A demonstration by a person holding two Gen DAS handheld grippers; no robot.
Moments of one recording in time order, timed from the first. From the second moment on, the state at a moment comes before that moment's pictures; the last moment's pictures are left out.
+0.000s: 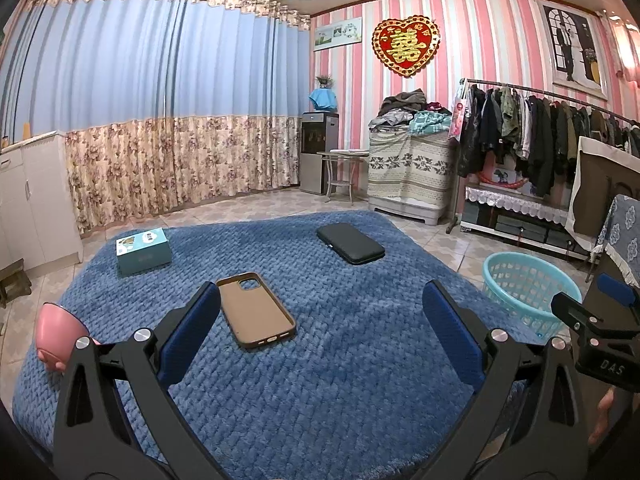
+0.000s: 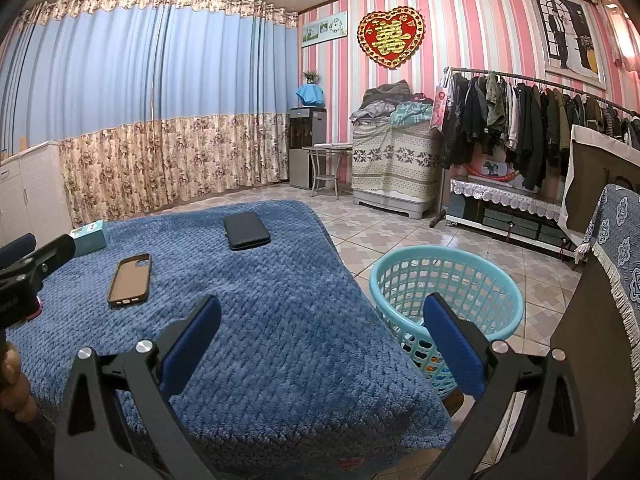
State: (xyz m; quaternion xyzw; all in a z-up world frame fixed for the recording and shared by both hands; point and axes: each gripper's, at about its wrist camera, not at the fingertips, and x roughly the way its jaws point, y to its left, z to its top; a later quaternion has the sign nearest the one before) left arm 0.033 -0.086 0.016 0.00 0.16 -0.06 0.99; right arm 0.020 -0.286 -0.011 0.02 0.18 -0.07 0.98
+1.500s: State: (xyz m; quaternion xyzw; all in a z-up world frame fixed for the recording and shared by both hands) left arm 0.031 -0.085 0.013 0.00 0.16 -0.06 0.99; right arm 0.021 -0.286 -0.011 0.02 0.18 -0.06 0.98
